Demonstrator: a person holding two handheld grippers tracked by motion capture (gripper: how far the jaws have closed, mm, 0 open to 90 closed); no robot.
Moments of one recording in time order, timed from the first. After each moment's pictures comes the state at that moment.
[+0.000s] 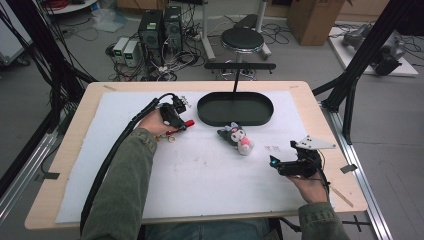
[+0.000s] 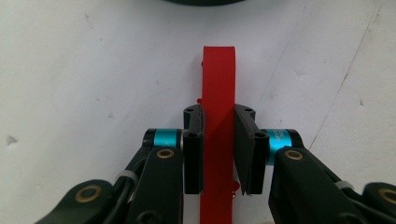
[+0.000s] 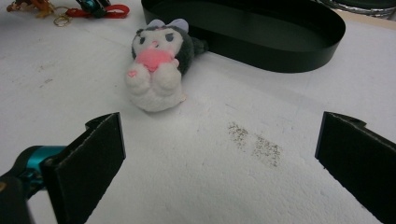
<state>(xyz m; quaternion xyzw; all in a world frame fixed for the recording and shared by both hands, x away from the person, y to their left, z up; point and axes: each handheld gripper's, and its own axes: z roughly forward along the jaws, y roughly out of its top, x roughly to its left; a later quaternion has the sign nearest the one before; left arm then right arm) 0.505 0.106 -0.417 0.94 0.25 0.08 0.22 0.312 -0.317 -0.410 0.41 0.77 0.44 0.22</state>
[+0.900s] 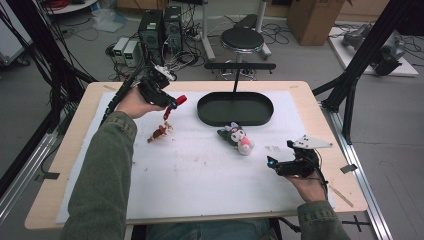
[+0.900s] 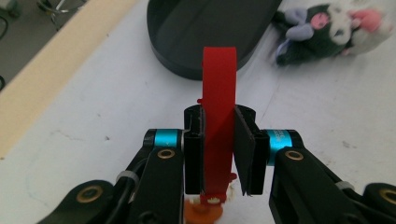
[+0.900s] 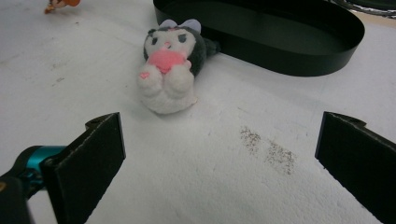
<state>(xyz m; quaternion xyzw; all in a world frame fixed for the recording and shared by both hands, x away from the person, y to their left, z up) 0.475 0.145 -0.289 0.90 0.27 0.10 0.33 0.315 -0.311 -0.411 0.39 0.77 0.45 0.21</state>
